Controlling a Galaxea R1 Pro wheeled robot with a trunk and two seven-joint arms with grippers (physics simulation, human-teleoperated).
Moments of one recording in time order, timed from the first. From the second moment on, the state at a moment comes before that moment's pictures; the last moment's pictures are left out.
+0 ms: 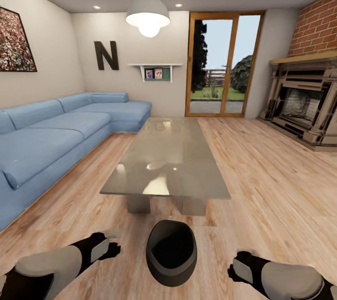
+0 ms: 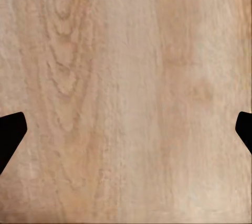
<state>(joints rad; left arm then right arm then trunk) -0.83 0.07 -1.88 -0.14 1.99 0.31 0.22 -0.77 -0.10 2.15 -0.19 -2.23 0.29 -0.37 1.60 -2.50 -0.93</state>
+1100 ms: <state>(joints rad) -0.36 0.09 -1.87 -0.13 2.06 -0.18 0.14 -0.20 -0.11 2.16 0.02 -2.00 -0.14 -0.11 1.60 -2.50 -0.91</state>
